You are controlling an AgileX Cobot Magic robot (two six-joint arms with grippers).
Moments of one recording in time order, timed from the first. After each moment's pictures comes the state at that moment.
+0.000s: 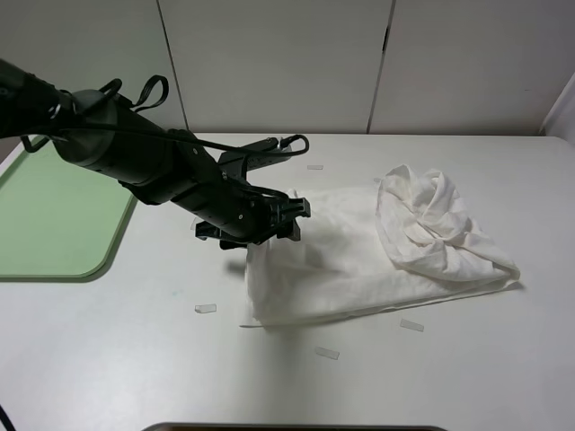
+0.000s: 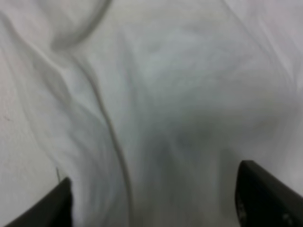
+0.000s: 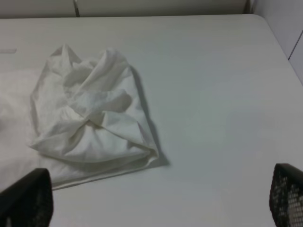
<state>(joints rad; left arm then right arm) -0.65 2.02 -1.03 -0.85 0.01 0.23 0.00 -0.01 -0.49 -0.06 1.03 0.07</state>
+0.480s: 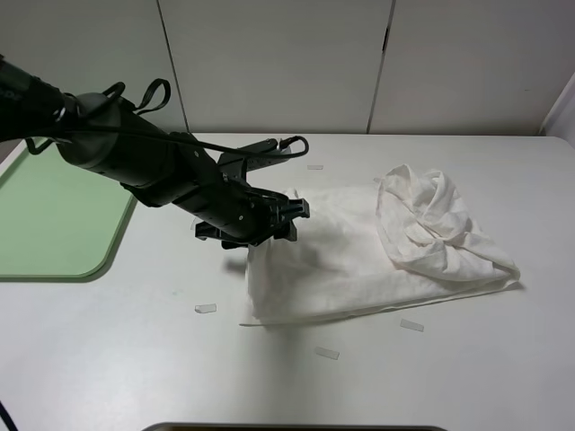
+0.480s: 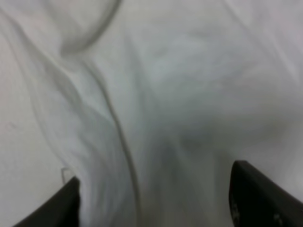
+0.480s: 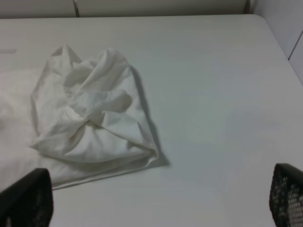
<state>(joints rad) -0.65 2.04 -1.03 -0.85 -0.01 0.23 0.00 -0.01 -0.49 -0.06 1.03 0.07</state>
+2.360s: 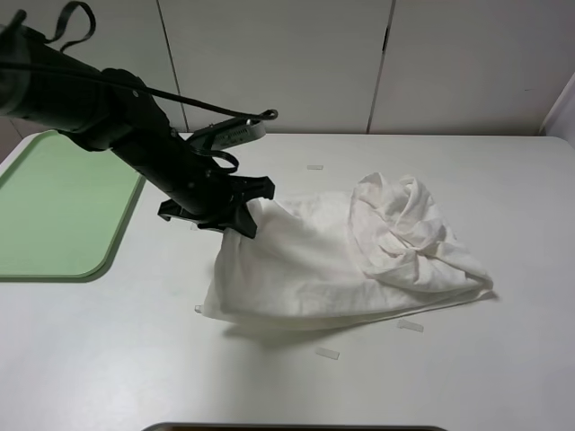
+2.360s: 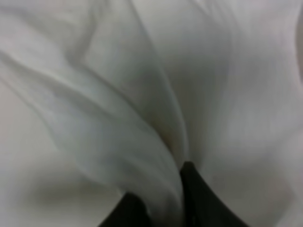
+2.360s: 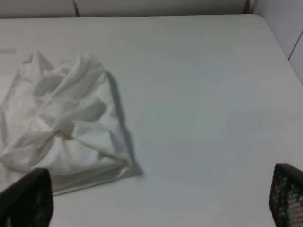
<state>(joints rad) -0.49 1.88 -1.04 -0.65 0.40 0.22 0.00 -0.01 -0.49 -0.06 1.03 0.07</state>
